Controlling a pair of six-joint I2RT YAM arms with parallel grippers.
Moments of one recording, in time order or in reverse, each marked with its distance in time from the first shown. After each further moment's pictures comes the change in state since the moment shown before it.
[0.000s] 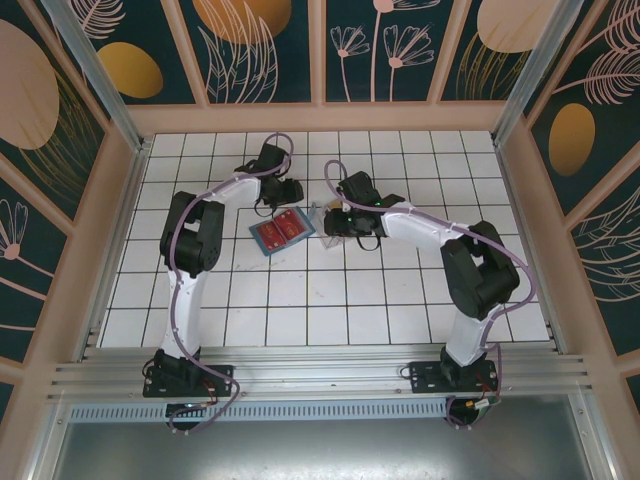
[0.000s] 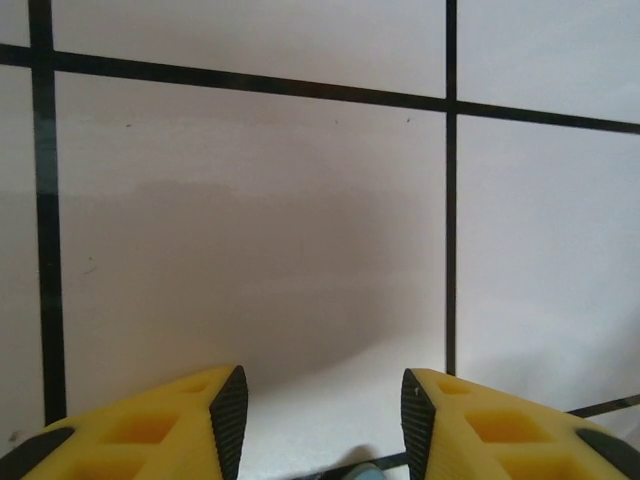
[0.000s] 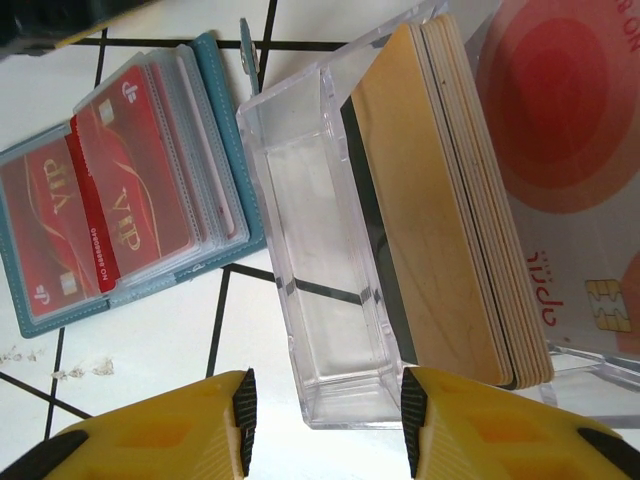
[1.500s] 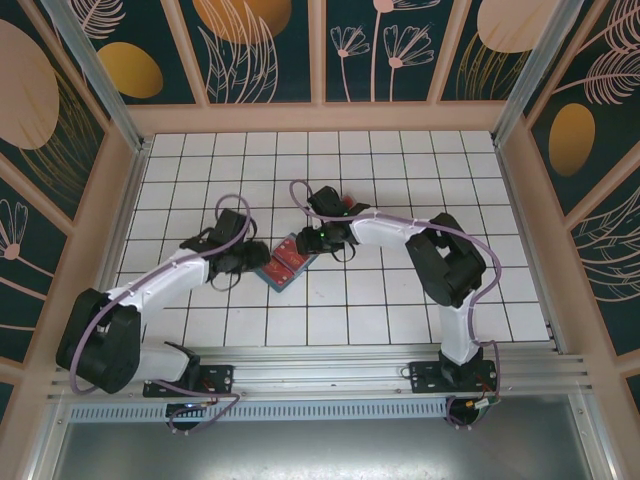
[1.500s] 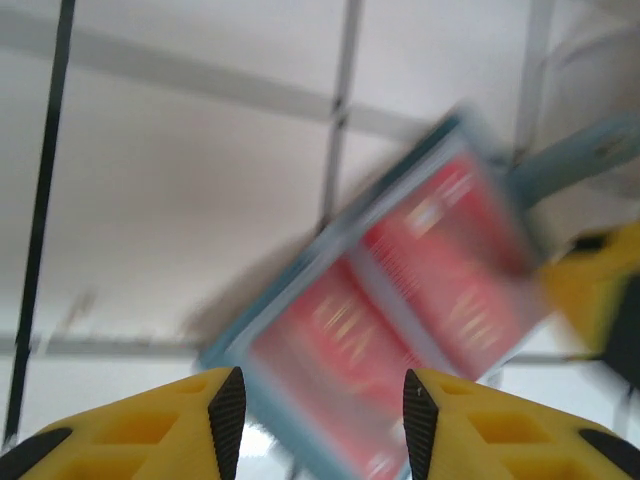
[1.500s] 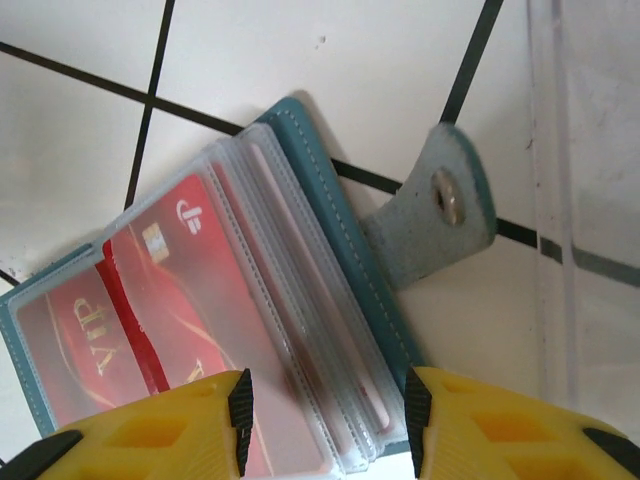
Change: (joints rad) left arm -0.082 -0.939 -0.975 -0.023 -0.109 -0.224; right arm 0.138 0.189 0.101 0.007 -0.111 -0.003
